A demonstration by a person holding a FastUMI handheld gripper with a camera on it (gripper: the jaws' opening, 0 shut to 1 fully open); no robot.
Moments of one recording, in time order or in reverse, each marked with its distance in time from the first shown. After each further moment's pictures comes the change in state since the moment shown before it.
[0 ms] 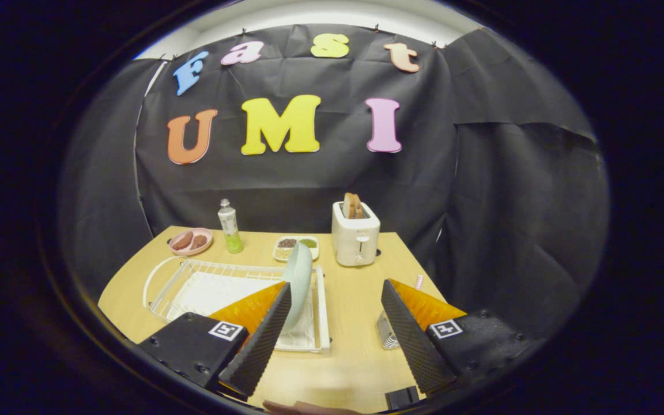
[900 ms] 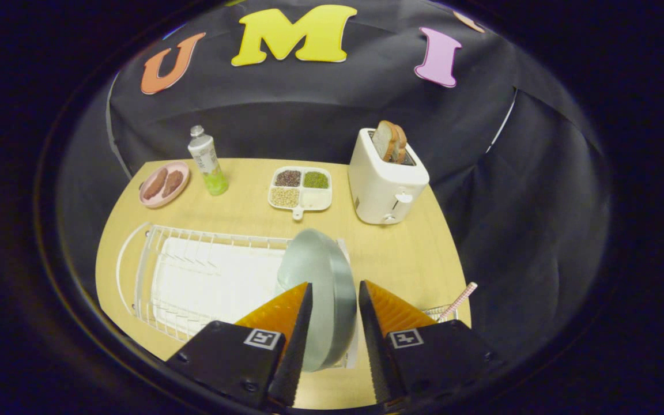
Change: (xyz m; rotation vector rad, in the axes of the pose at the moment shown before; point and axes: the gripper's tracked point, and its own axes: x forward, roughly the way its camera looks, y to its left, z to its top) arm 0.133 0.032 0.018 -0.148 0.535 -0.111
